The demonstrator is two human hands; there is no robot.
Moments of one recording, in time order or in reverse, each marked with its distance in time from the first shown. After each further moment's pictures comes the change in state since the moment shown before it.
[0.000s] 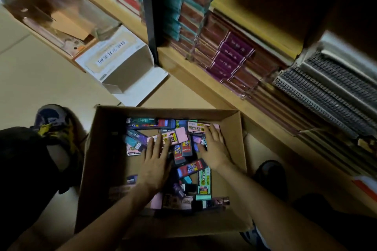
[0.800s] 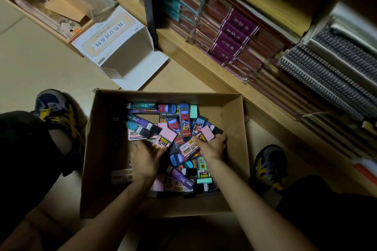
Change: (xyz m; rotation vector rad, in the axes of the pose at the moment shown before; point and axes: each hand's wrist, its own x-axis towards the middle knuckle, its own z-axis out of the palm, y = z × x) left_hand -0.024 -0.005 0.002 -0.597 0.181 -0.511; right_hand -0.024 -0.025 0.032 0.837 0.198 0.696
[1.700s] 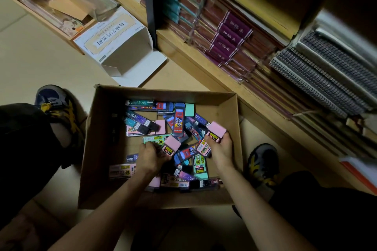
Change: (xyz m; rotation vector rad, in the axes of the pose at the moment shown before) left_hand -0.003 0.001 0.007 0.065 -0.234 0.031; right_hand -0.016 0.003 -0.041 0.341 -0.116 -0.166
